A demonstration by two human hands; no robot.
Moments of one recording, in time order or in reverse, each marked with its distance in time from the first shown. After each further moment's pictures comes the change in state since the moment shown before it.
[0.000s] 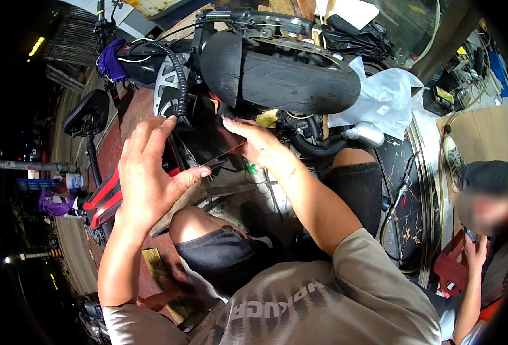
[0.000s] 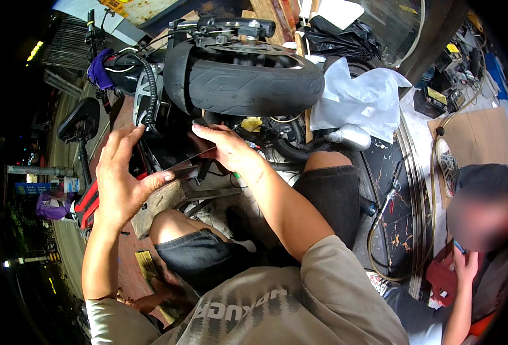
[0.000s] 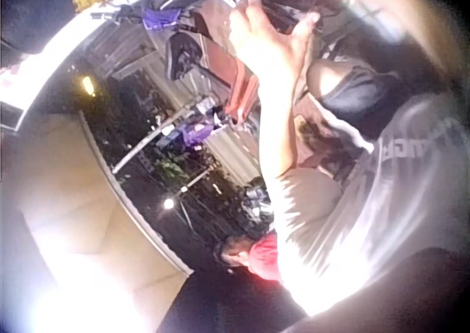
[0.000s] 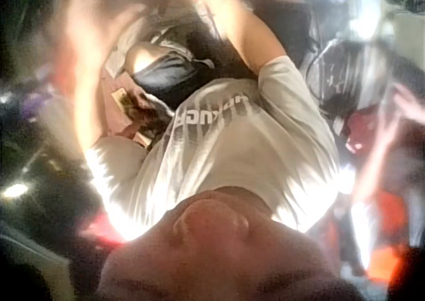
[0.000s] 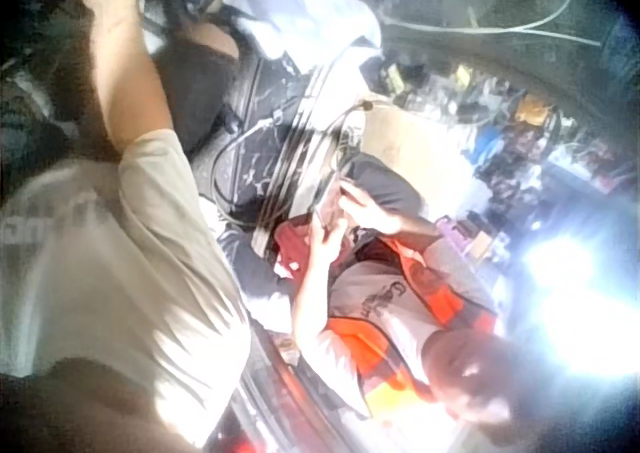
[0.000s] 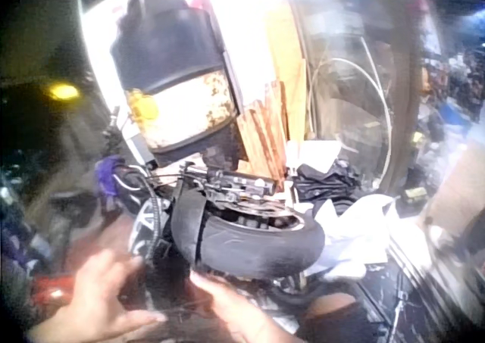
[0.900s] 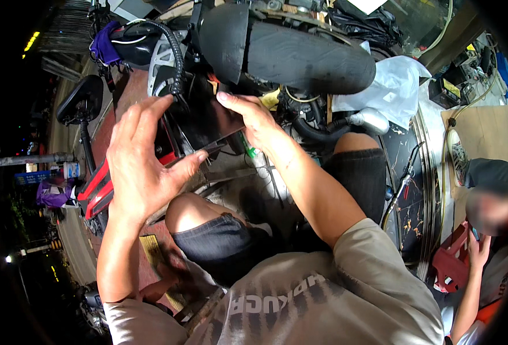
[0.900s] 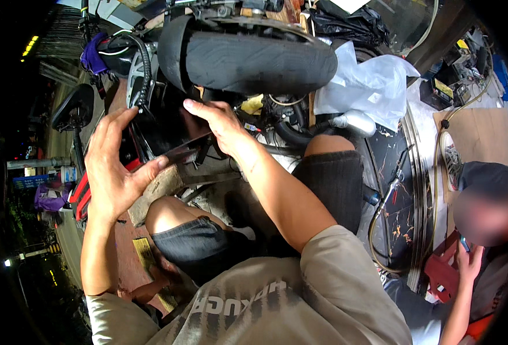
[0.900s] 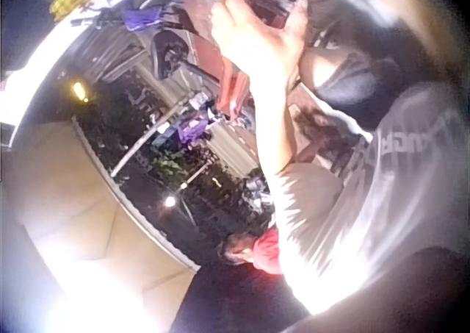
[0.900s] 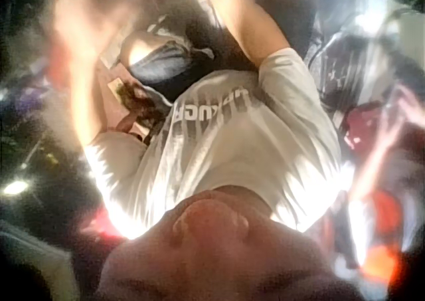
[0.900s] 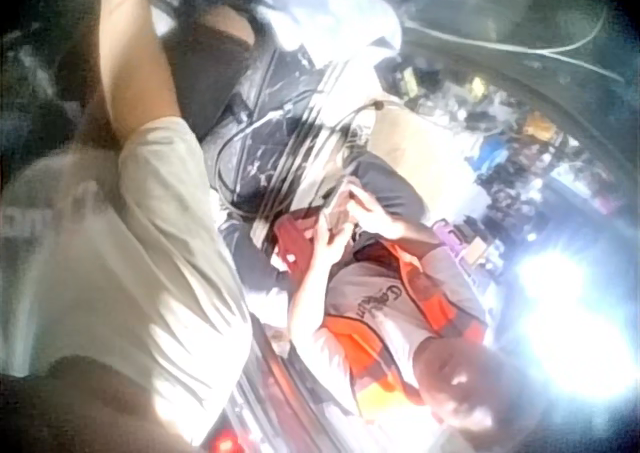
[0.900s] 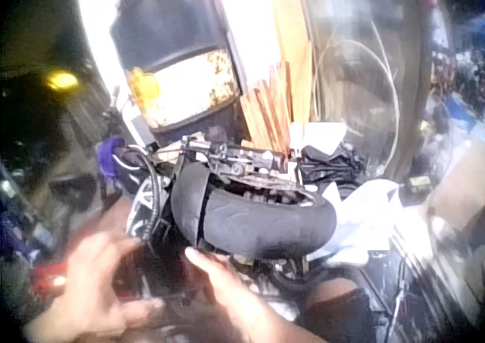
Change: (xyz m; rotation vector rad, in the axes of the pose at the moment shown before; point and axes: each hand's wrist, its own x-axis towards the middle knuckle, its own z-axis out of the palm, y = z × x) left_hand 0.001 0.001 0.001 0.011 0.020 0.049; right_hand 0.014 0.001 0.008 -0.046 0.050 -0.139
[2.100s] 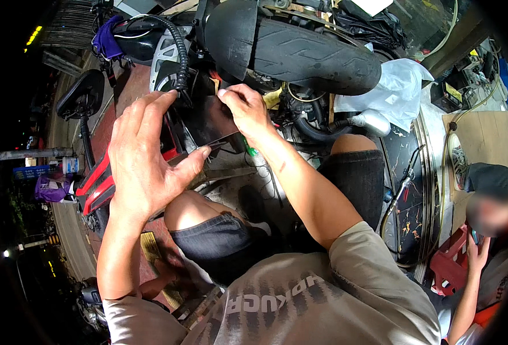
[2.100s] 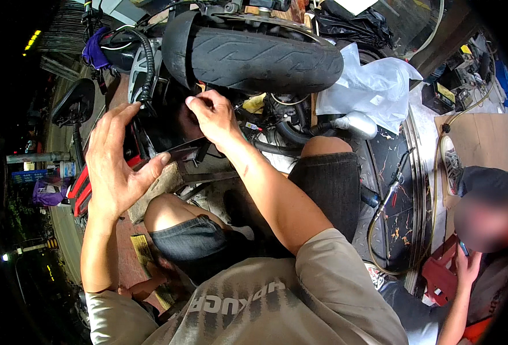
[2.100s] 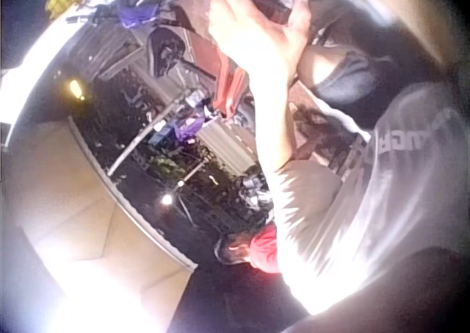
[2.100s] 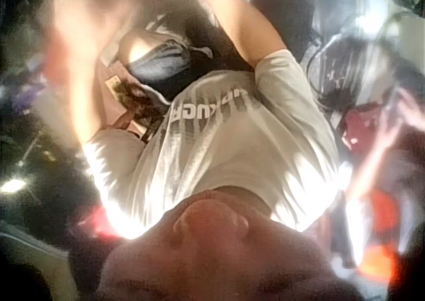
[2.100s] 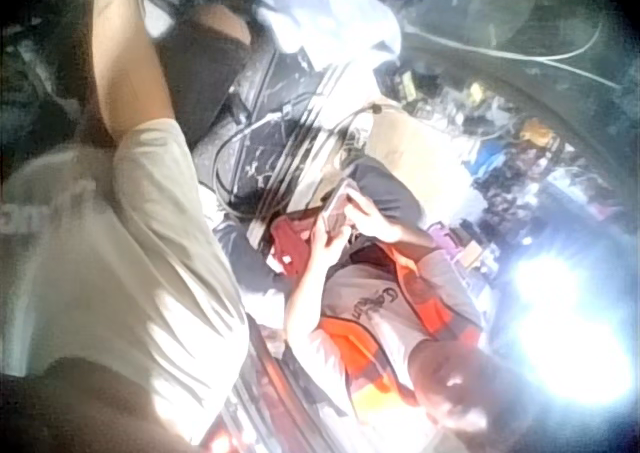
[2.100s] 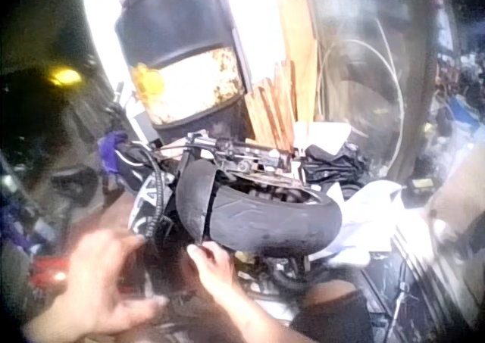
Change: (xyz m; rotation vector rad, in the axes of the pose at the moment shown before) left_hand 0.000 0.002 0.005 0.058 0.008 0.016; right_hand 0.024 0.028 -0.001 -0.487 0.306 -0.360
